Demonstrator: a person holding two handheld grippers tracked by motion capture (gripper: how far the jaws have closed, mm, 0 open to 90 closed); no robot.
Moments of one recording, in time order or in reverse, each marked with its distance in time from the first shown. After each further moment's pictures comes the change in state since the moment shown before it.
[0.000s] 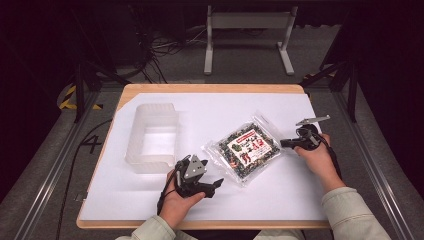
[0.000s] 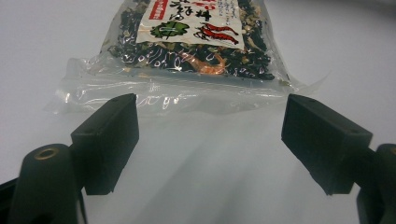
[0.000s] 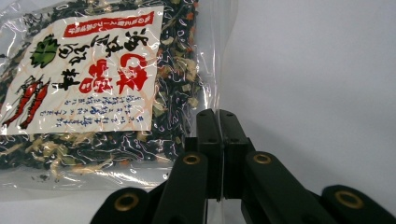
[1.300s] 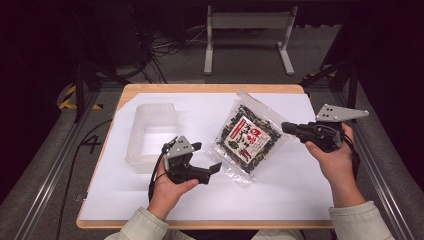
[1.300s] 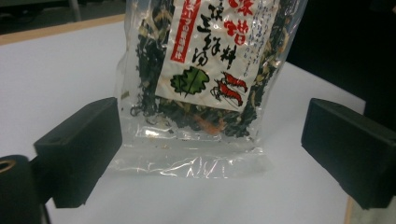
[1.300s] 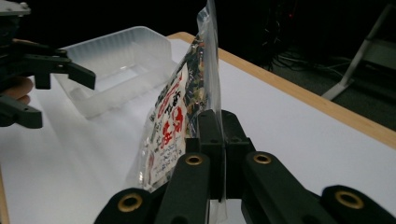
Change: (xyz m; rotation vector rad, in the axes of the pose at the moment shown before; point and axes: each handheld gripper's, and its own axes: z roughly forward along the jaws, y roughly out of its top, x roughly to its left) left arm 0.019 0.052 -0.046 -0.163 -0.080 -0.151; right arm 0.101 0.042 -0.122 -0.383 0.070 -0.305
